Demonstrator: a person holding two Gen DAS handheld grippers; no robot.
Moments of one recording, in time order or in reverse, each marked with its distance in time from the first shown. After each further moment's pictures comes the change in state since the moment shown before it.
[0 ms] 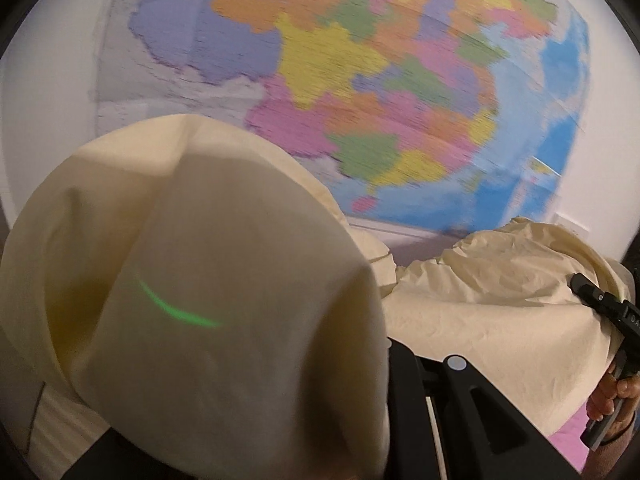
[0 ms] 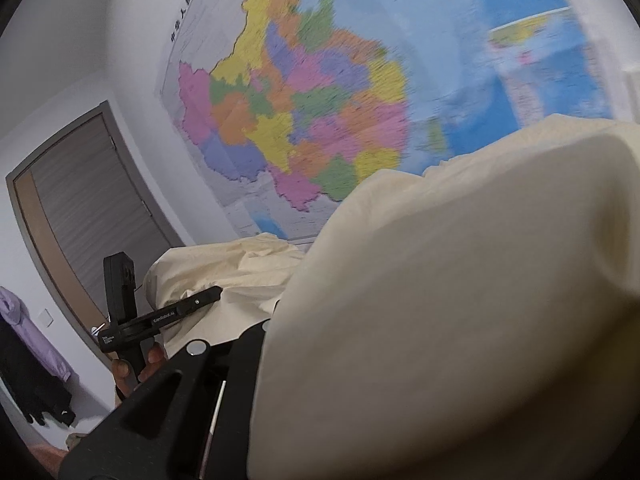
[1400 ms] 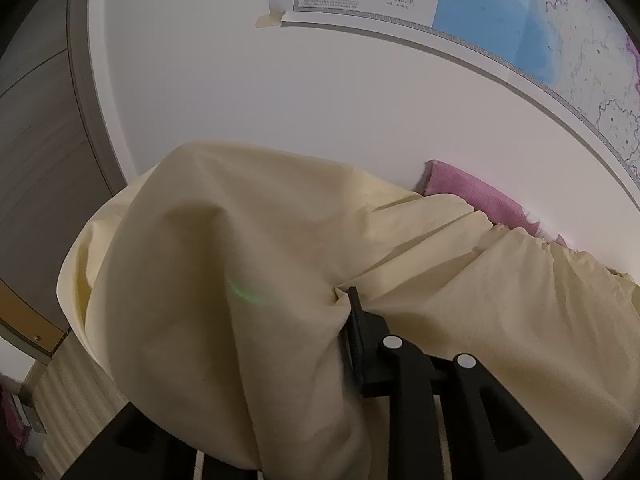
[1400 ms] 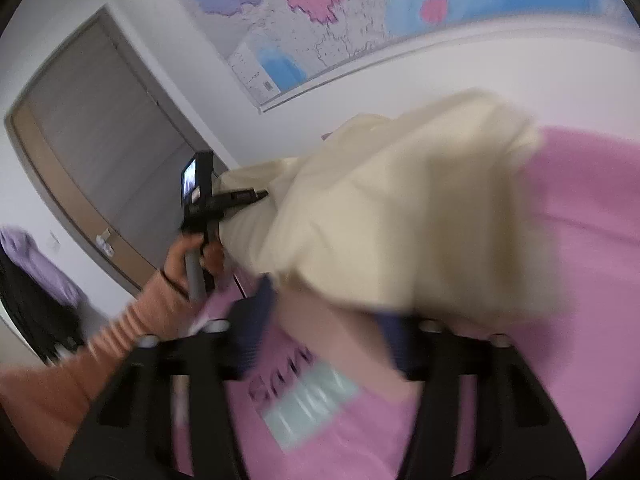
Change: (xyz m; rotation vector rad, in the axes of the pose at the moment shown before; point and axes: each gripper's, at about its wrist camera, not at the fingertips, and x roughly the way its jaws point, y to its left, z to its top) left arm 0.167 0.261 -0.058 -0.300 0.201 0.419; right arm 0.136 -0.009 -0.122 -0.087 0.405 0.100
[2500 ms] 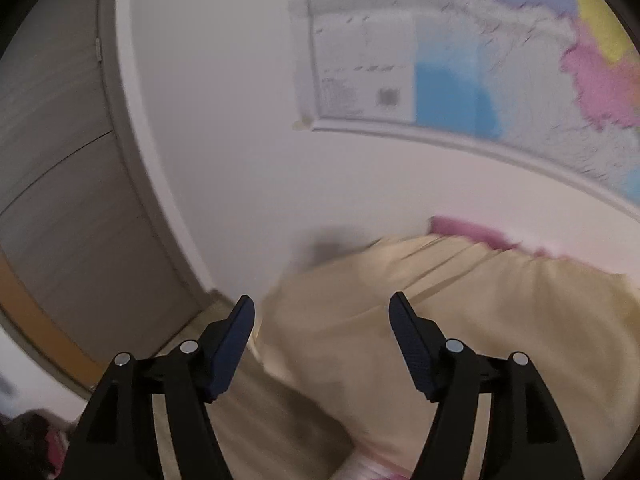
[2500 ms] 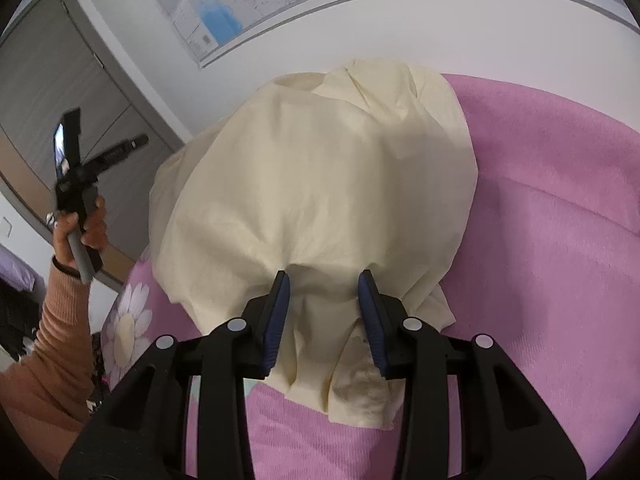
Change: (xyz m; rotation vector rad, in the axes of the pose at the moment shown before) left arm -0.111 -0.014 -0.010 0.148 -0.225 0.149; right arm 0.008 -0.030 -0.021 0.039 0.171 -0.201
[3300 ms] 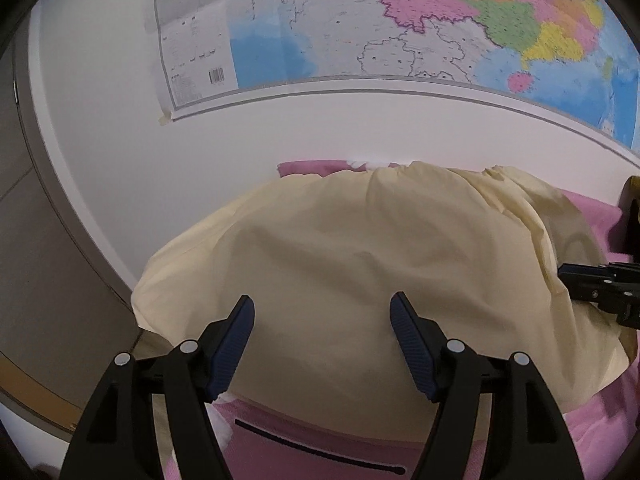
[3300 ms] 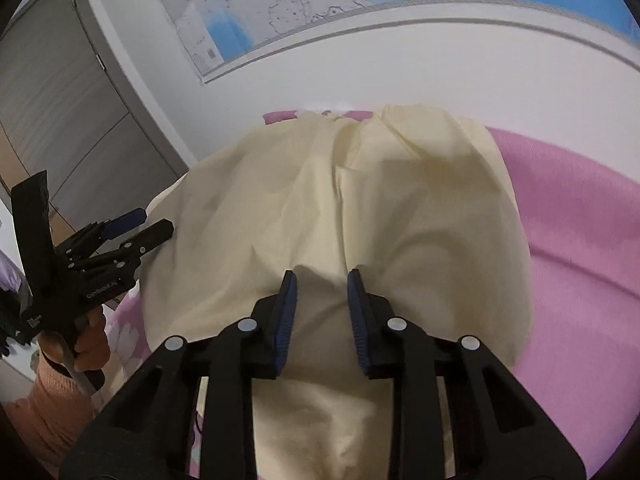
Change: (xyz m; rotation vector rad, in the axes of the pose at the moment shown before) left arm -0.045 -0.110 -0.065 0.203 0.033 -0.209; right arm 0.039 0.021 0.046 -0.046 -0.081 -0.023
